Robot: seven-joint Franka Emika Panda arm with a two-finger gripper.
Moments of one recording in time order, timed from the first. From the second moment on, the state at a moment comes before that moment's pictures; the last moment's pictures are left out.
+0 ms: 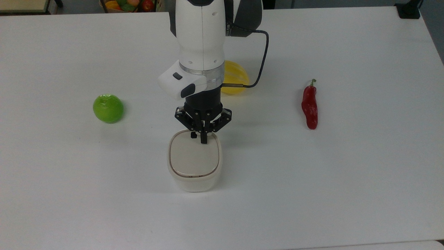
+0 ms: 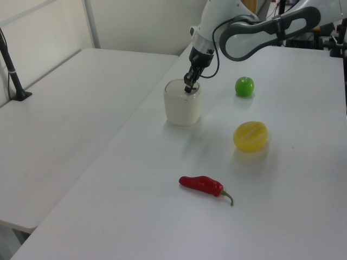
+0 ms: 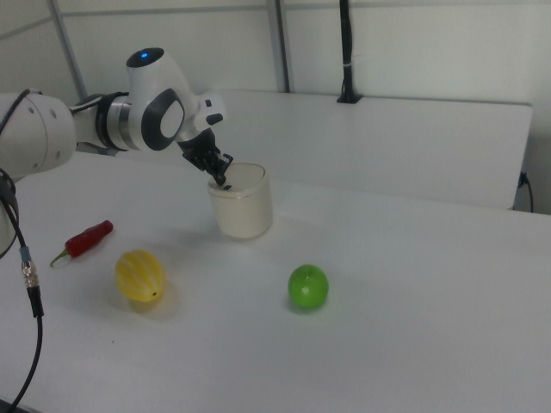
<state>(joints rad) 0.14 0.54 0.01 -1.41 -0.07 2.33 0.19</state>
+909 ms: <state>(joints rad) 0.14 0.39 0.01 -1.41 -0.07 2.07 0.19</state>
